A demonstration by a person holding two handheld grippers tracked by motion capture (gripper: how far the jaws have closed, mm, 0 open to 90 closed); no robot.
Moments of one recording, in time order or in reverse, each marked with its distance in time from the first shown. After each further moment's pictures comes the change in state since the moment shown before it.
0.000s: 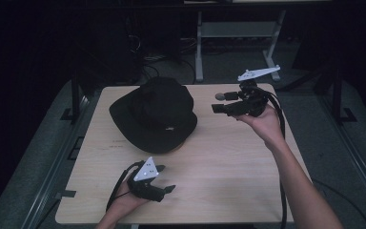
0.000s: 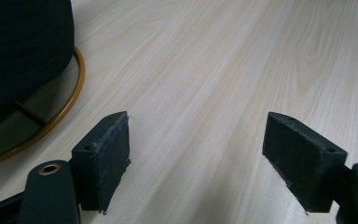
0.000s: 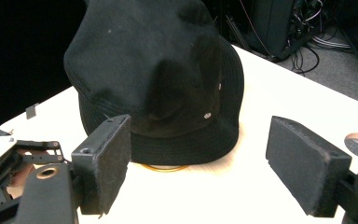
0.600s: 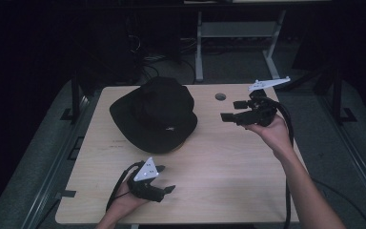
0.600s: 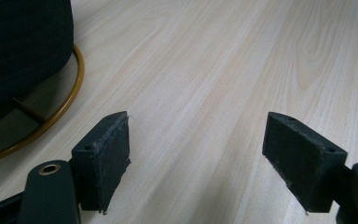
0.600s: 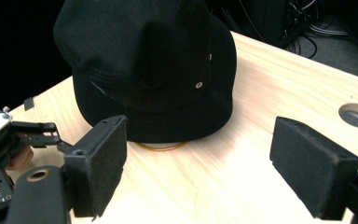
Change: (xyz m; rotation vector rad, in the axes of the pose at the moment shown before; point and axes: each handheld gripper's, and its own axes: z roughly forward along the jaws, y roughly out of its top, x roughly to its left) left arm 0.000 0.000 0.000 0.003 0.001 0.006; right arm -0.009 -0.032 -0.012 0.008 -0.002 0.044
